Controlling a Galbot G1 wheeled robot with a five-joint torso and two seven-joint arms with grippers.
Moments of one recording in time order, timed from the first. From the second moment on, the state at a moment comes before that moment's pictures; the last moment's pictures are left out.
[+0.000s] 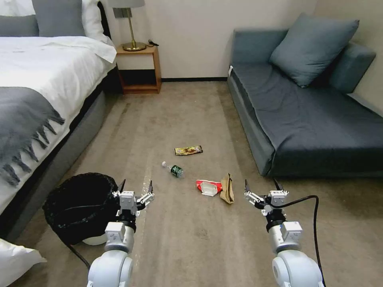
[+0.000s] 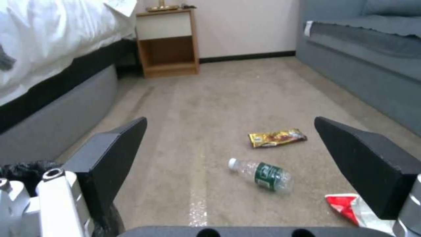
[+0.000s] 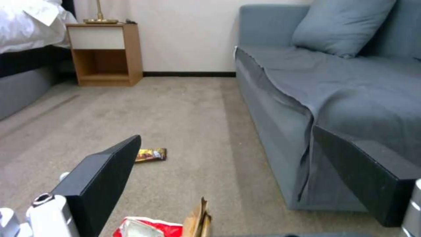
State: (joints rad) left arm 1.55 -1.50 -0.55 -2.00 0.00 0.00 0.00; right arm -1.55 1.50 0.55 2.00 0.00 0.00 0.00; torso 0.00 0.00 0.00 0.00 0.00
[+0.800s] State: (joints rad) left arm 1.55 -1.50 -0.55 -2.00 0.00 0.00 0.00; right arm -1.55 1.50 0.55 2.00 0.00 0.00 0.00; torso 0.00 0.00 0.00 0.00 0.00
